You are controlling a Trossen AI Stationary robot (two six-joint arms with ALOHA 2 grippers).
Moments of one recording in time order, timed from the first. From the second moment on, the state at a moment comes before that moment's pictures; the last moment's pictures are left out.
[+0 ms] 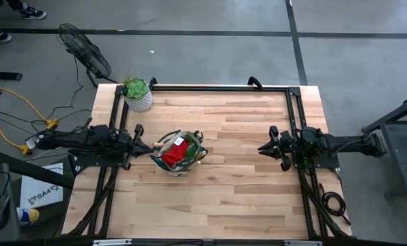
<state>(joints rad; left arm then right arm) -0.10 0.01 0.10 -0.03 0.09 -0.08 -0.01 0.11 0.01 0.06 -0.18 0.26</state>
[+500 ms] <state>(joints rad) -0.02 0.01 0.01 0.09 0.09 -0.08 -0.01 0.11 0.01 0.06 -0.18 0.26</state>
